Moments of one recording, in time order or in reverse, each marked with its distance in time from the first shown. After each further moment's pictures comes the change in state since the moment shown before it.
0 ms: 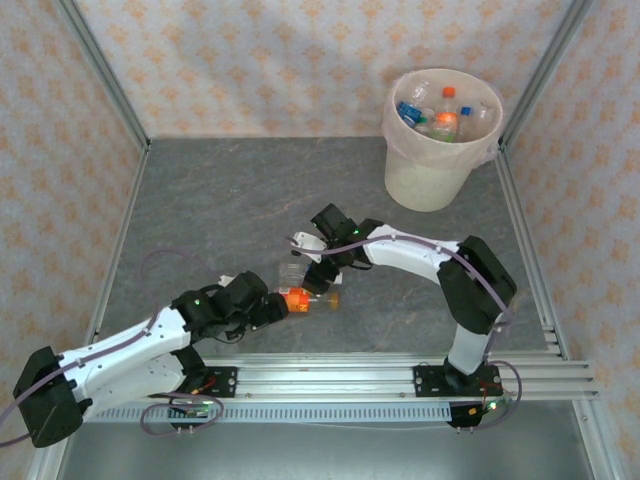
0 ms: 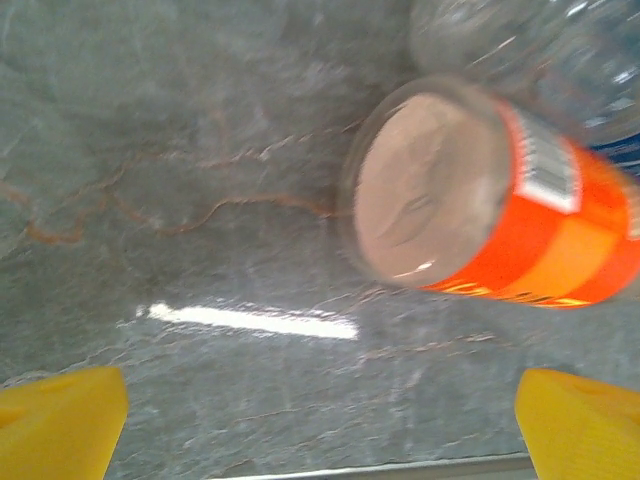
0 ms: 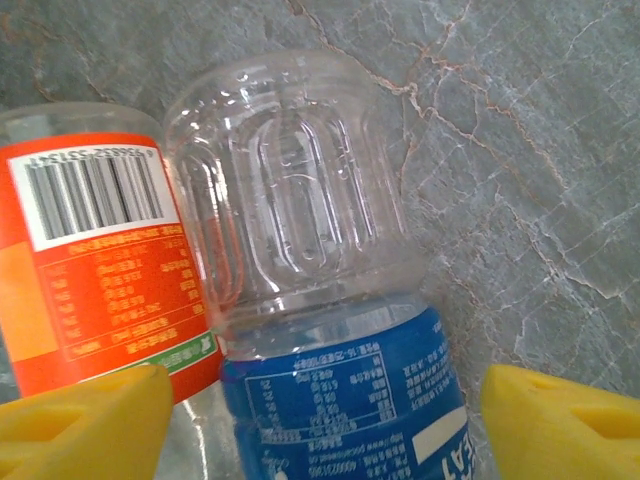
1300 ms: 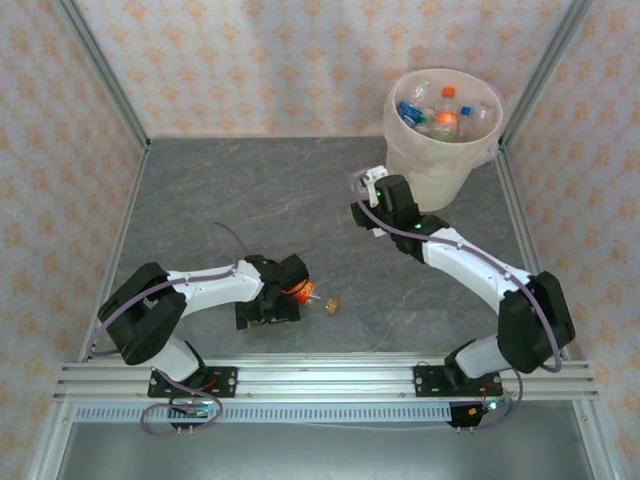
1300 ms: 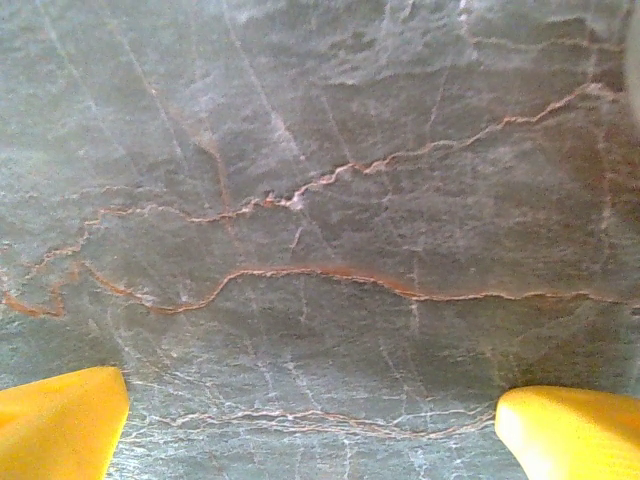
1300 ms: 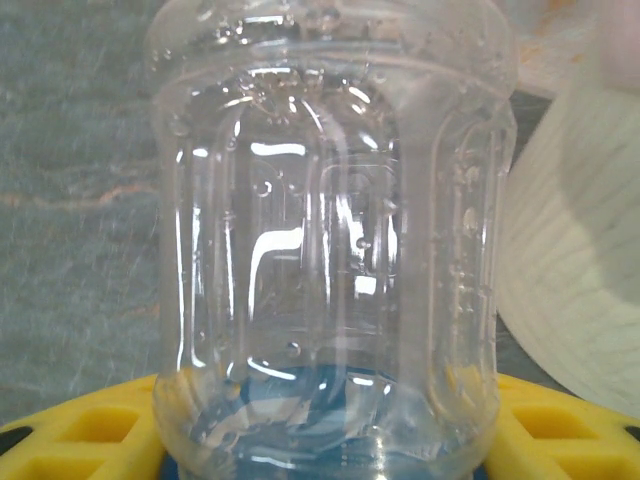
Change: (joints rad) left arm 0.033 0.659 0.306 -0.140 0.005 0.157; right arm -0.267 -0.370 -0.193 0.342 0.477 0.433
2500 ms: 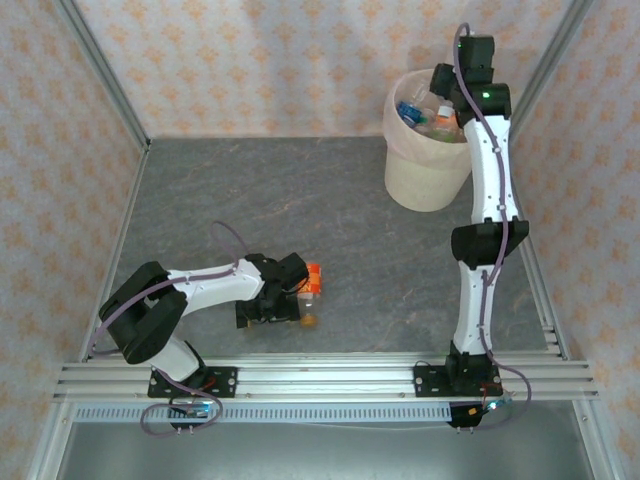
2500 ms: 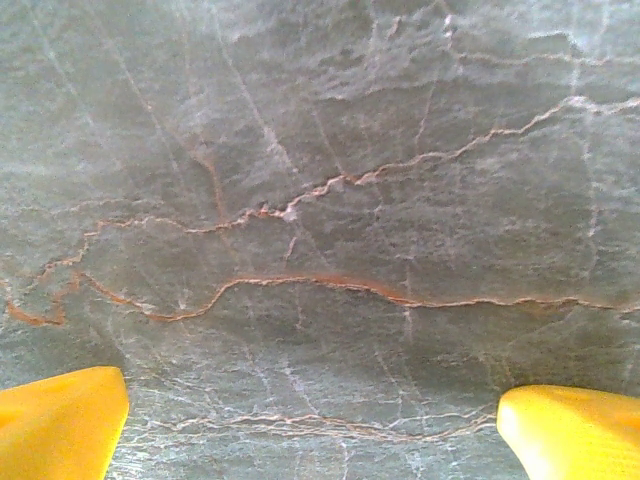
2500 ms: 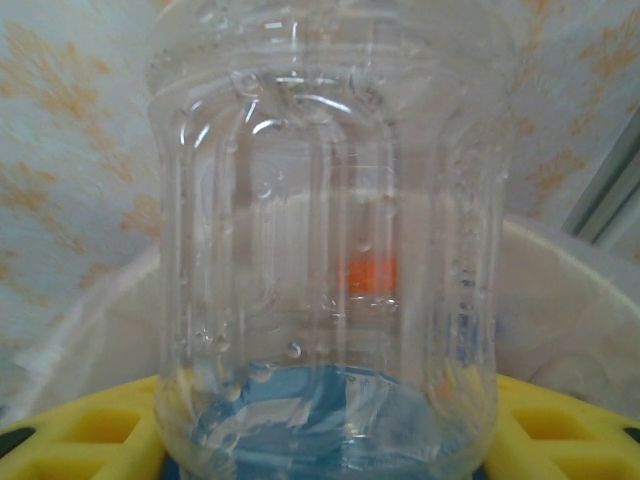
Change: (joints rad) left arm 0.006 0.004 0.010 -0.004 -0.003 0.015; right arm -0.463 0.850 1.776 -0.851 0.021 0.161
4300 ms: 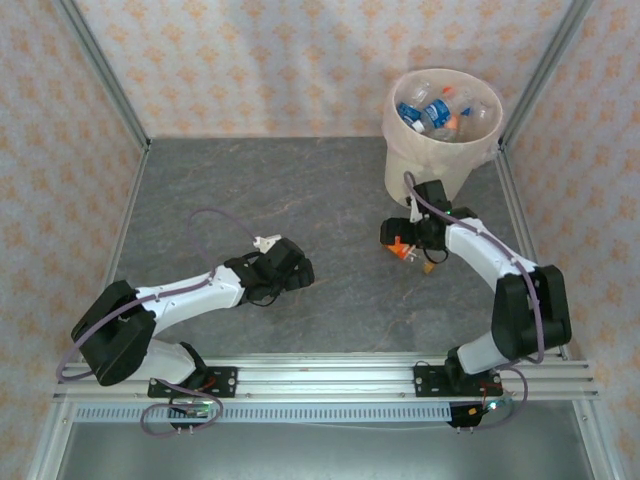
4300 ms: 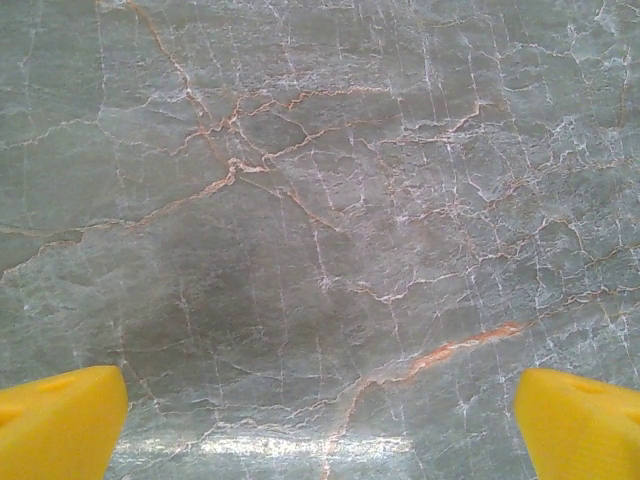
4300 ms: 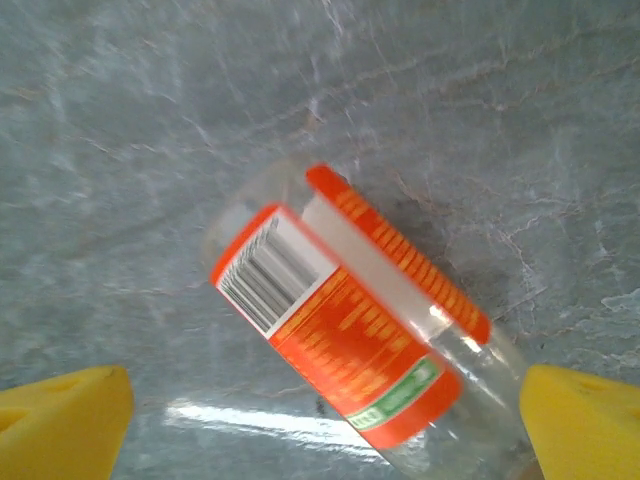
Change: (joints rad) left arm 0.021 -0.173 -0.071 0.457 -0.213 0.074; right arm 0.166 -0.766 -1.806 0.455 -0.305 0.058
